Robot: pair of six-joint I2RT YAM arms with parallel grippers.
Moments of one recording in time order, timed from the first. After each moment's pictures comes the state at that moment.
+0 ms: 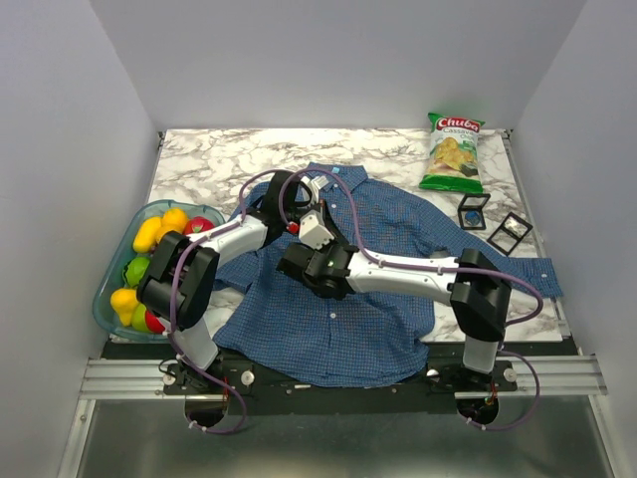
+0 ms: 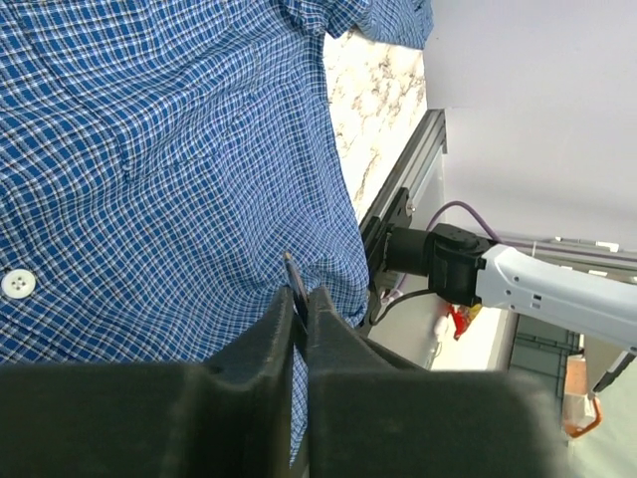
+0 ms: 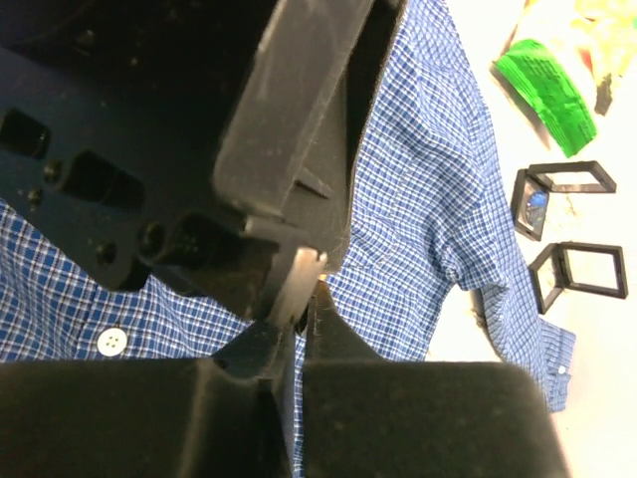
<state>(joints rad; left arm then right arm) -0.49 1.72 1.04 0.04 0.84 -0.74 1.17 1.85 1.41 -0.79 0.98 0.39</state>
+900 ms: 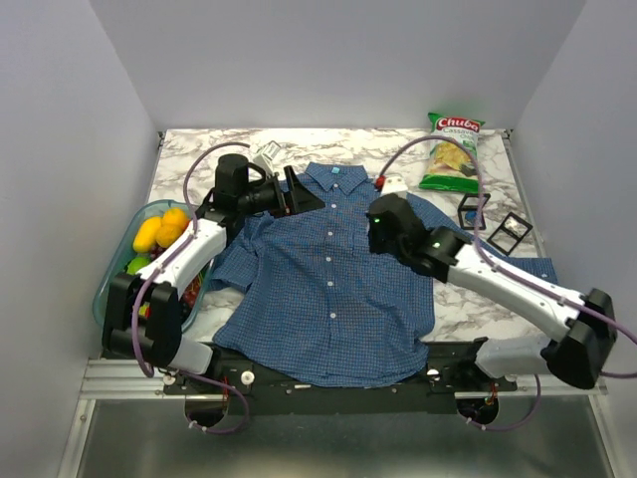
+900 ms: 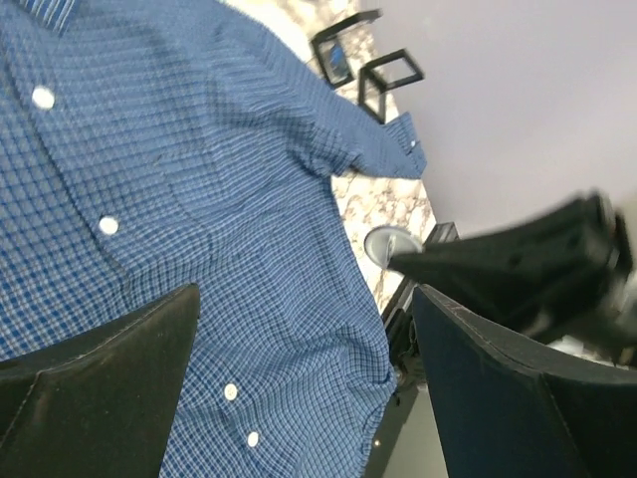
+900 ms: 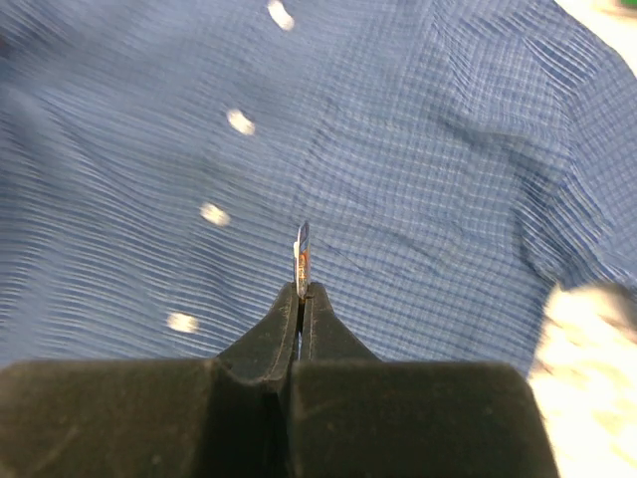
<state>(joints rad) -0.29 1.46 1.00 0.07 0.77 -0.68 0.88 1.32 1.10 -0.51 0.49 0.45</state>
